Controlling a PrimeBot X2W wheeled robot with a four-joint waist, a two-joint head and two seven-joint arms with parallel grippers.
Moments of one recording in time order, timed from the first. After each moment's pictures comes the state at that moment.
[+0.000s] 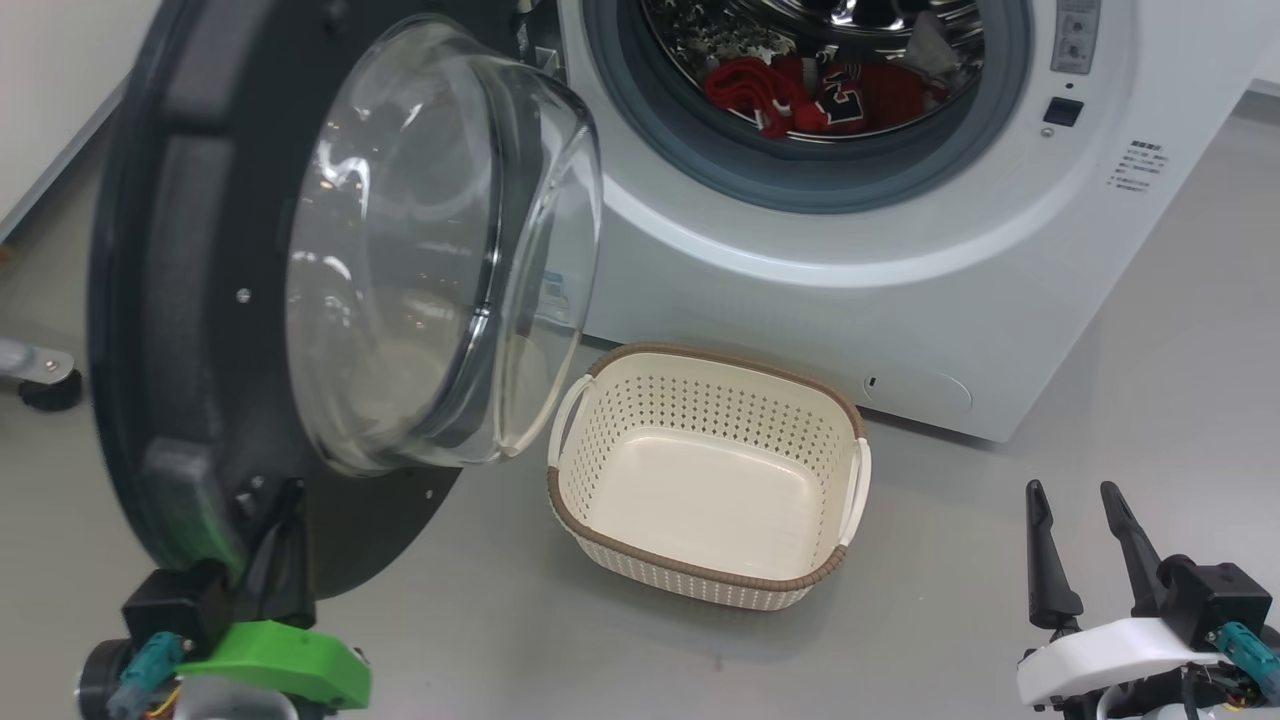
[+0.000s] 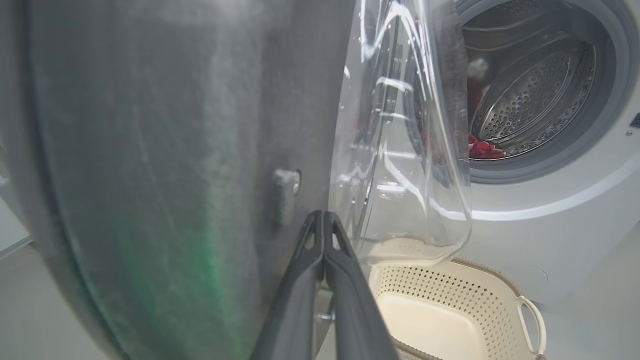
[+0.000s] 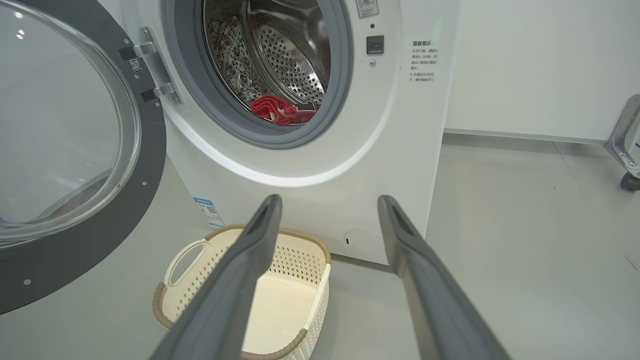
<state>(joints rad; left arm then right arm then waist) -0.03 0.14 -0.20 0.16 -0.48 0.10 -0.21 0.07 -0.04 -0.04 0.21 0.24 0.08 -0.26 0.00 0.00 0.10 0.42</state>
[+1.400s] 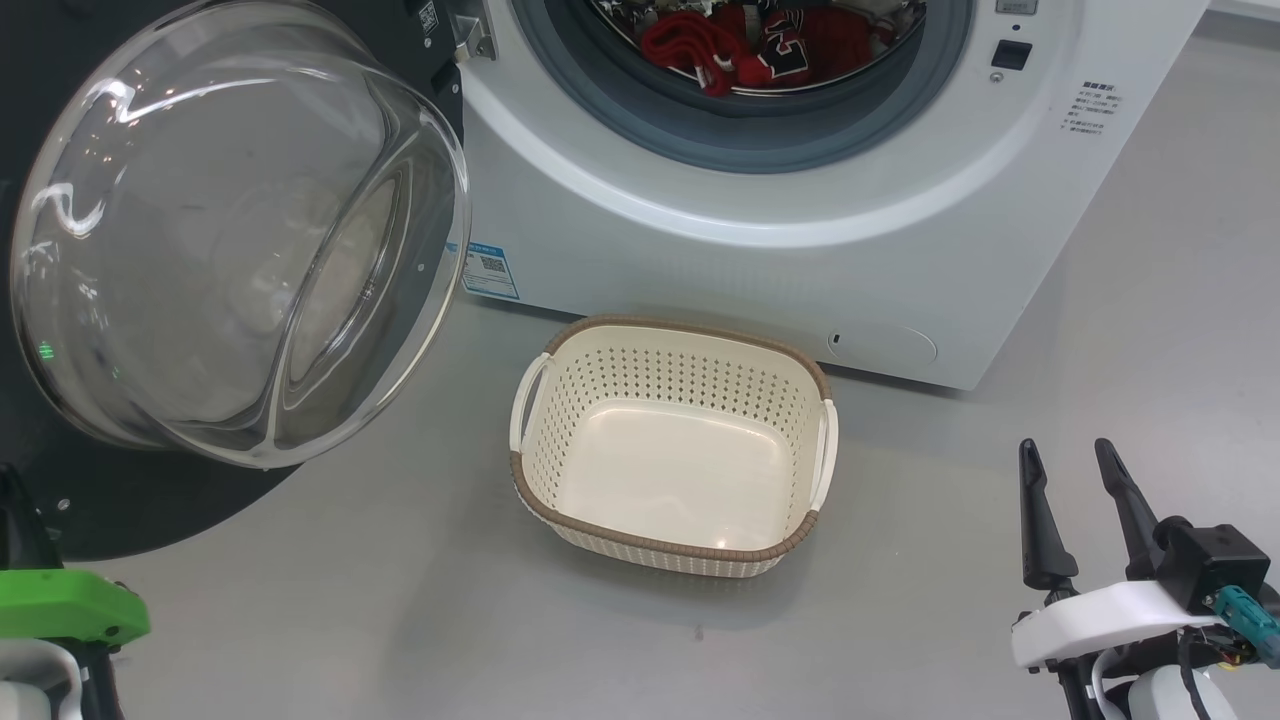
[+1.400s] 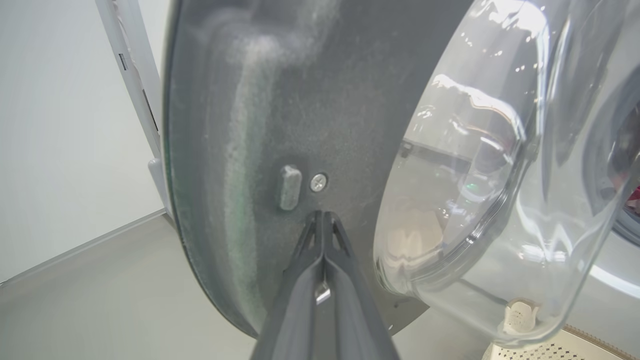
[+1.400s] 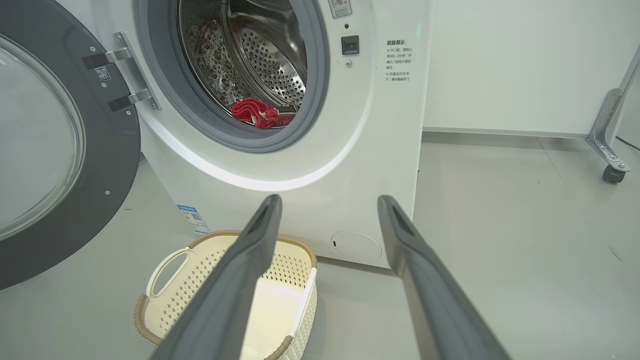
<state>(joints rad) -0.18 0.21 0.13 0.43 -0.53 0.11 -0.24 0.01 -0.04 -0.03 0.21 0.23 0.09 -0.26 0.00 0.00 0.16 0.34</state>
